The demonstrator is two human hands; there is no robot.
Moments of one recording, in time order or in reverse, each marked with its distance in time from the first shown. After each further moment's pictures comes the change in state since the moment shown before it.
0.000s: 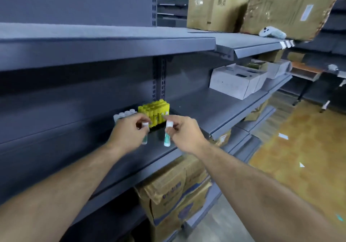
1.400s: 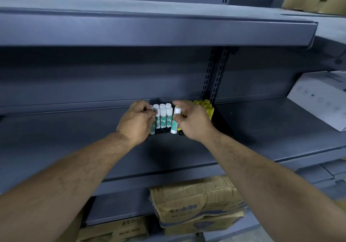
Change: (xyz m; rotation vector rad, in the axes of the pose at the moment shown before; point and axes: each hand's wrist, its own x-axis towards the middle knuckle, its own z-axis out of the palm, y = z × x) left_hand 0.024 -0.075 0.010 0.554 0.302 -0.030; right_hand 0.122 0.010 0.058 0.146 -0.339 -0.226
